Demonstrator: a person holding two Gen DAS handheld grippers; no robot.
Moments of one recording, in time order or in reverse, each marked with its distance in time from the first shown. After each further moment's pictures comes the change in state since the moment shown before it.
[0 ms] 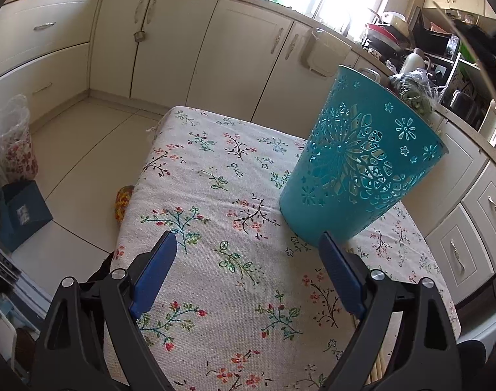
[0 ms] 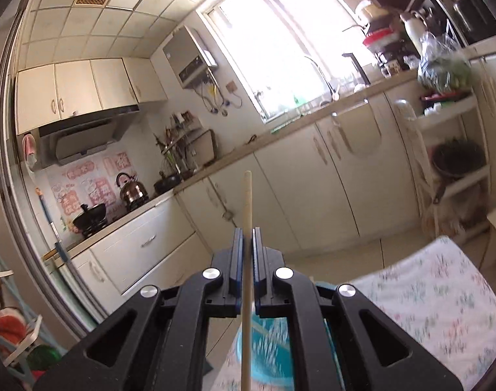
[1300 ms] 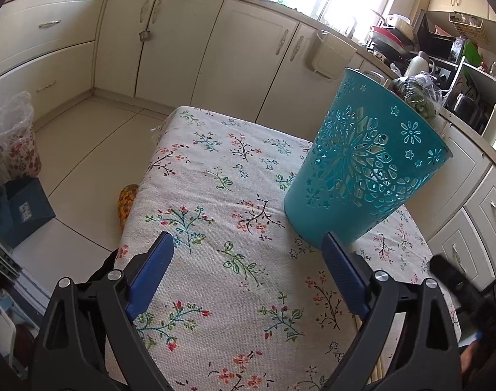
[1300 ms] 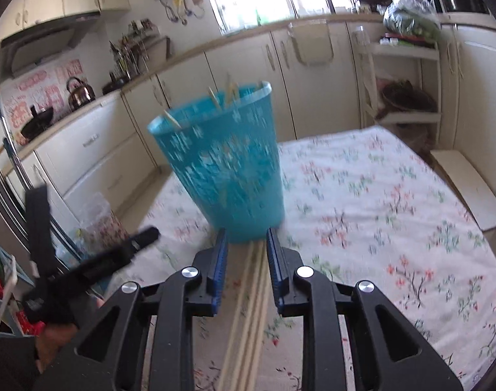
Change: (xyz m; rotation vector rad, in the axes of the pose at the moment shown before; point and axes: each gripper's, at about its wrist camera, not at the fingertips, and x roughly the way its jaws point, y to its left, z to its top) left arm 0.000 0.005 -0.001 -0.013 -0.004 0.016; right arm -0.051 -0.035 -0.150 -0.095 0.406 -0.286
